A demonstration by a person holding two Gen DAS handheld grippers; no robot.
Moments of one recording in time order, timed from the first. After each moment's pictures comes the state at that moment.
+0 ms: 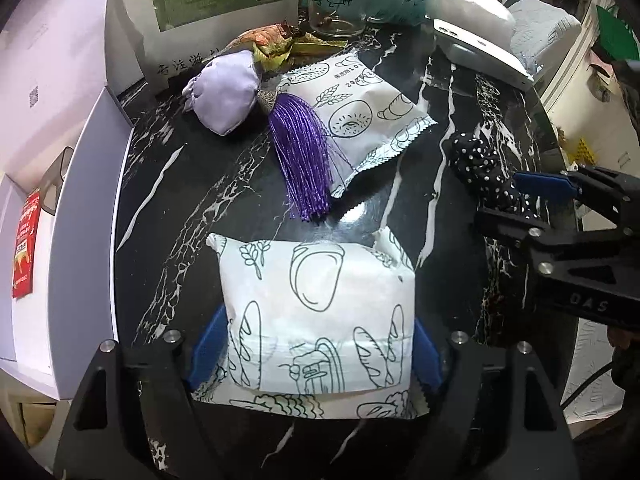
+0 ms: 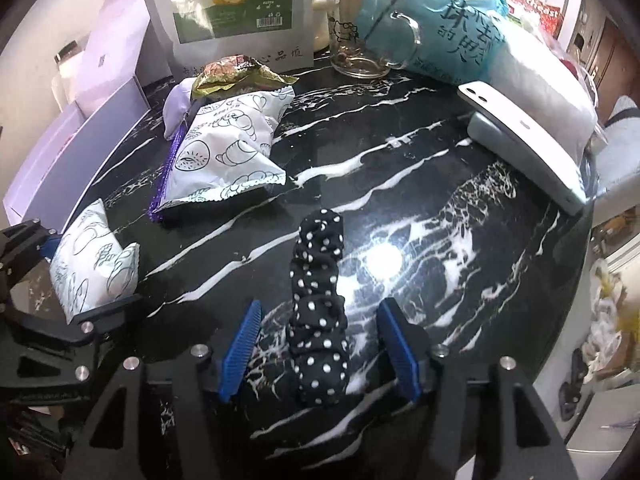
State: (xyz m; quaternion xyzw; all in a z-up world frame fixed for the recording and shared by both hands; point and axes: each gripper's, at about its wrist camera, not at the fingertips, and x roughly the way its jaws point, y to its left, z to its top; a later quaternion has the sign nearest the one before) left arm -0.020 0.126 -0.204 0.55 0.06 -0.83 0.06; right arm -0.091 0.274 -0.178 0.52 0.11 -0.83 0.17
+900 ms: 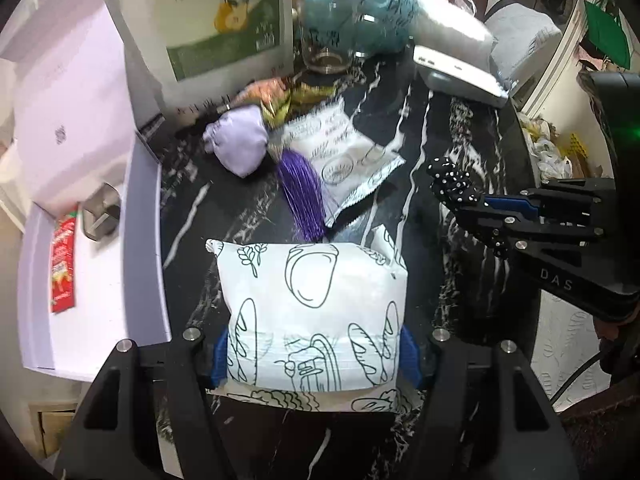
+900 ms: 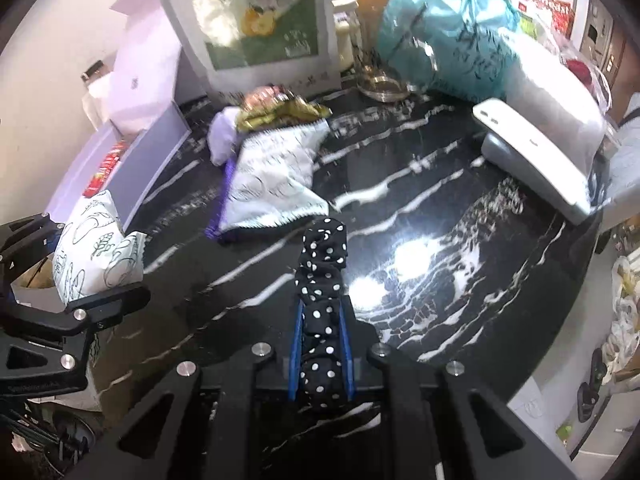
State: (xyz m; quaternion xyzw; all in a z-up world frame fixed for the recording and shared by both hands) left arm -0.014 0.135 -0.133 0.54 0.03 -0.84 0.05; right arm -0.082 0.272 -0.126 0.52 0.07 -0.82 0.23
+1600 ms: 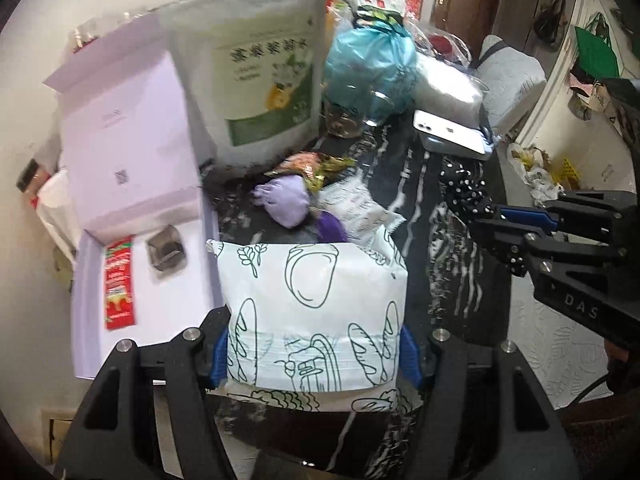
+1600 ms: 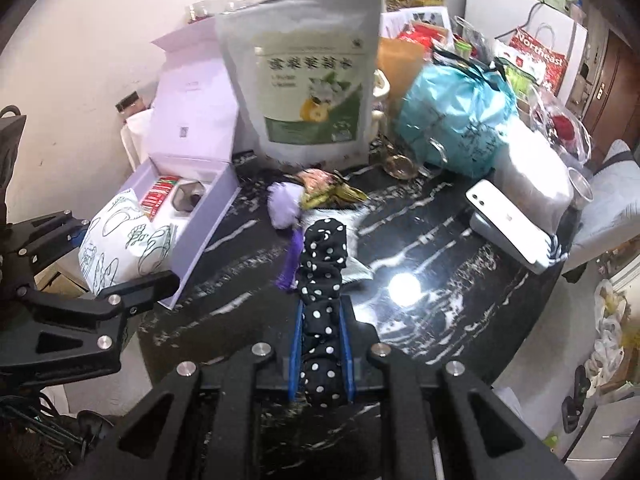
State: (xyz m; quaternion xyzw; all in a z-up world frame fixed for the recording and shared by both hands) left arm 0.025 0.093 -0.033 0.49 0.04 -0.87 0.06; right arm -0.047 0.218 -0.022 0.48 0.08 -0.85 0.22
